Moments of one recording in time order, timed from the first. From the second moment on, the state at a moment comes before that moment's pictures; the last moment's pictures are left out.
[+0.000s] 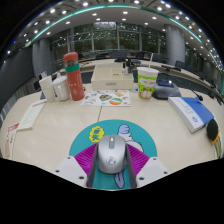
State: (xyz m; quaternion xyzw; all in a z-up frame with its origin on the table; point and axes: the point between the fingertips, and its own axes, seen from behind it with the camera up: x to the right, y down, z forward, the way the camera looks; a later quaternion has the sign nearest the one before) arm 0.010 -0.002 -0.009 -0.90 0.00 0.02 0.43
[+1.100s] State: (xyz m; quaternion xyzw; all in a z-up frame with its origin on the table) arm -0.044 -0.375 0.212 -0.87 0.03 -0.06 0.49
